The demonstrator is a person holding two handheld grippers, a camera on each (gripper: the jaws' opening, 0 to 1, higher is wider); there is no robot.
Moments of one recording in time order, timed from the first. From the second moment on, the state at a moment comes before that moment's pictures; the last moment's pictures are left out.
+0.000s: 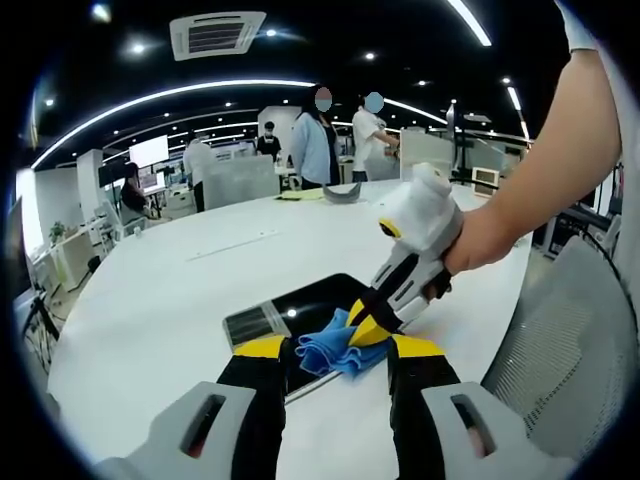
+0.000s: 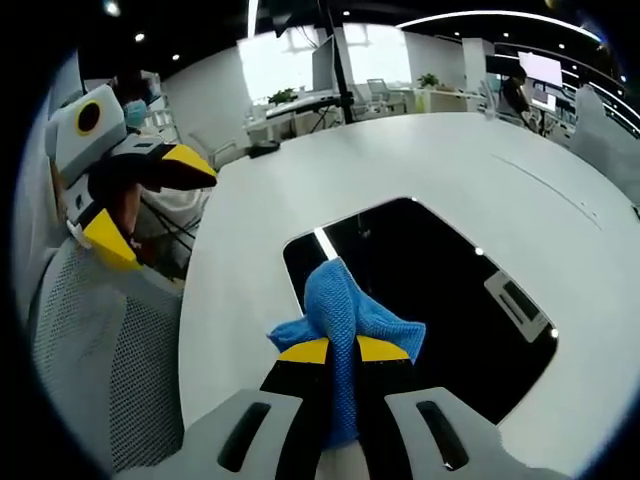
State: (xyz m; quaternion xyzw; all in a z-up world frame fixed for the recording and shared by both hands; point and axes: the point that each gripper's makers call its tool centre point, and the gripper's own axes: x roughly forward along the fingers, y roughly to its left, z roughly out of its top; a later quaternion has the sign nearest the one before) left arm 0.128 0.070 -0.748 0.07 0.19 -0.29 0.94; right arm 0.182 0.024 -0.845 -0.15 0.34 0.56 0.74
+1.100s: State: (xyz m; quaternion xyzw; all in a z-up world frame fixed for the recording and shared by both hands) left arm 0.128 0.070 -0.748 0.07 0.20 -0.29 0.93; right arm 0.182 0.002 -0.845 -0.14 0.34 0.54 0.76
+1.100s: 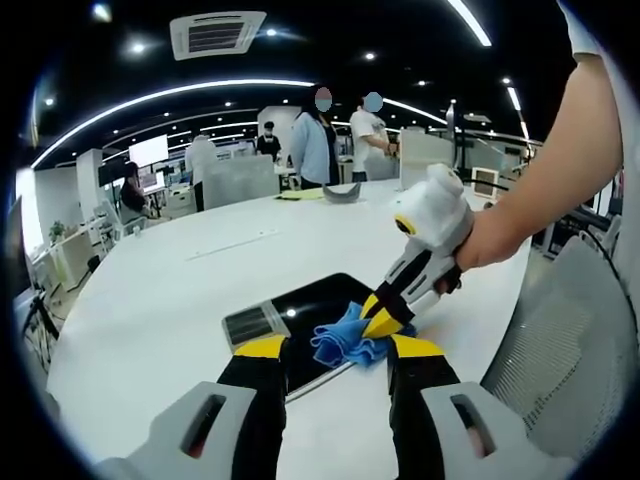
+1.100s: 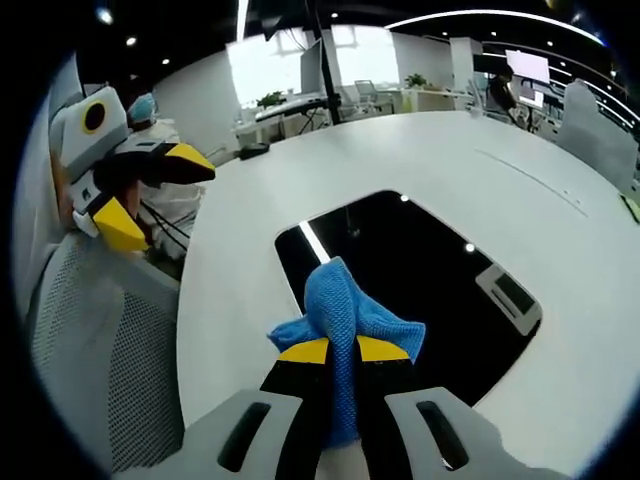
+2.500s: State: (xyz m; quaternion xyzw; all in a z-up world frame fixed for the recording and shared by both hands) left arm 0.127 0.067 -0.749 0.08 0.20 -0.29 0.93; right arm 0.182 -0.027 -0.845 -0.13 0.35 0.50 0.78
